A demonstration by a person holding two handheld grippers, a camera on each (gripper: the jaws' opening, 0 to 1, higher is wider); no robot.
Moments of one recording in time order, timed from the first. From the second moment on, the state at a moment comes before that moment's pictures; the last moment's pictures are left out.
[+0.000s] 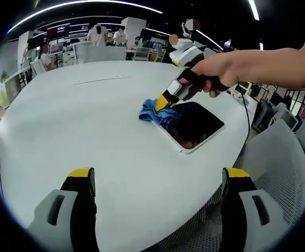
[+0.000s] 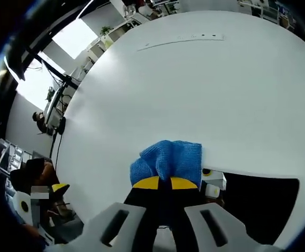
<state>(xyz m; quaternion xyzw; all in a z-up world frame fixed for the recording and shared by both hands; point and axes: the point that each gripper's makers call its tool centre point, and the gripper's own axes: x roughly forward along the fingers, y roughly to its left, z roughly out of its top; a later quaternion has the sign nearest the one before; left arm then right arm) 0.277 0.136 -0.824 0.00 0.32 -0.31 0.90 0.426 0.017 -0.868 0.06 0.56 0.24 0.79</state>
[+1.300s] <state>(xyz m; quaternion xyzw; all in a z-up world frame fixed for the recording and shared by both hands) 0.276 0.138 -0.819 0.00 0.31 -0.31 0.90 0.385 0.023 -0.866 0.00 0.54 0.26 0.80</state>
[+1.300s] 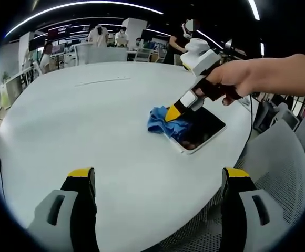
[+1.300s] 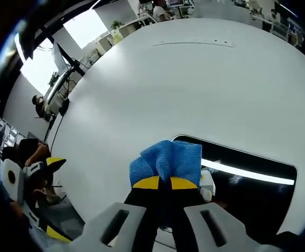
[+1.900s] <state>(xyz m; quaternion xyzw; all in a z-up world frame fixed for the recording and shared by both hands) 0.277 0.139 -0.818 0.00 0.31 -0.30 0.90 0.383 0.020 -0.869 0.01 0.54 0.27 0.80</state>
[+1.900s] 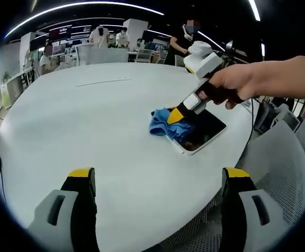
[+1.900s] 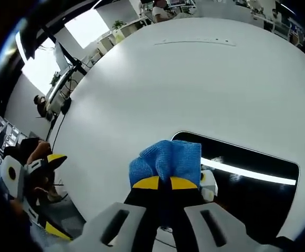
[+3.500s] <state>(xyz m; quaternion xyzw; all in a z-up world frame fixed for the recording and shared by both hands) 0.276 0.138 -0.819 0.01 0.32 -0.31 0.90 0.382 -0.034 -0.866 0.06 0.53 0.25 0.81</state>
